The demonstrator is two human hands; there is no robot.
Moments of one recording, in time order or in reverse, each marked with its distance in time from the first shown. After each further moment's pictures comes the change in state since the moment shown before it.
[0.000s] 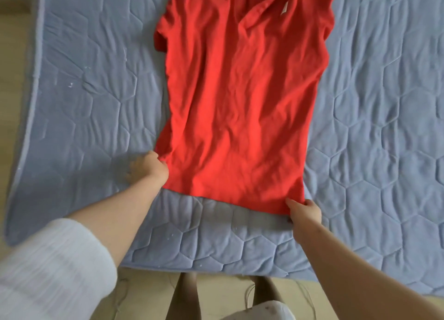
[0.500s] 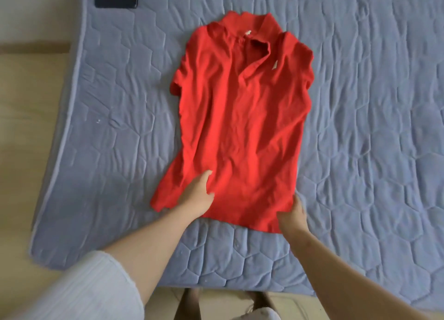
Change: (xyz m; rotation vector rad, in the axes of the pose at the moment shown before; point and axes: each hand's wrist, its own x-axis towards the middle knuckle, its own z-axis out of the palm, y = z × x) left_hand -0.072 0.042 -0.038 -0.292 -0.319 0.538; right_hand -0.060 -0.055 -0.012 -0.333 -0.131 -0.291
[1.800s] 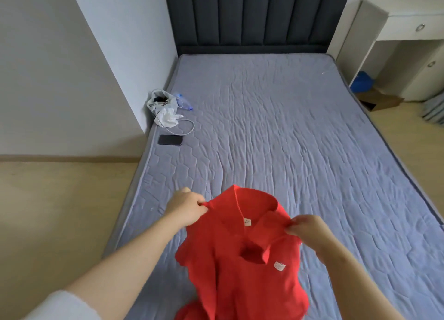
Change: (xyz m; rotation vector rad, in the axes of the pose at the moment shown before) left_hand -0.215 0.111 -0.255 0.304 0.235 0.178; right_hand -0.251 -0.136 -0.180 -0.039 0.001 -0.449
